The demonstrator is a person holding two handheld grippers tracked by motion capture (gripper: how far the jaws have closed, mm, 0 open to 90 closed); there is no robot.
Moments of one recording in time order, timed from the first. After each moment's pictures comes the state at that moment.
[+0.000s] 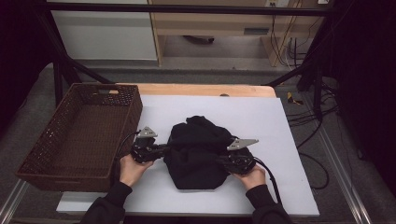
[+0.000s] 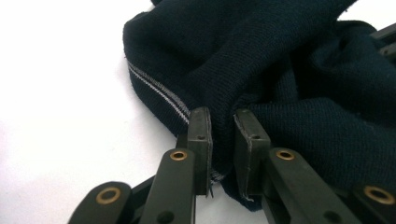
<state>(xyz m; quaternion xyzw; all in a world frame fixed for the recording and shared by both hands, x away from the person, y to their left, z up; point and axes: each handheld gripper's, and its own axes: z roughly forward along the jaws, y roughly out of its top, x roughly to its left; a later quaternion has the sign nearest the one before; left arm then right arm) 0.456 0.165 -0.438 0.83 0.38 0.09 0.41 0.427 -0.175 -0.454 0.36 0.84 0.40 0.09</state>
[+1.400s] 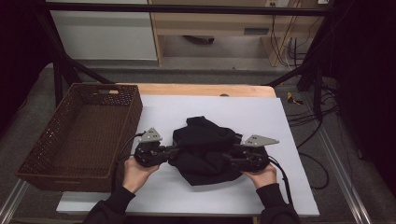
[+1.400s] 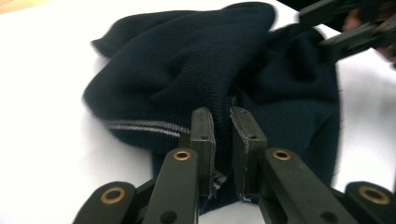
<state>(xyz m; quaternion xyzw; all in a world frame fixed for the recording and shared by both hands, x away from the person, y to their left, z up) 0.425 0.139 -0.406 0.82 0.32 0.09 0.46 0.415 -0.202 -0.424 0.38 0.79 0.45 0.15</state>
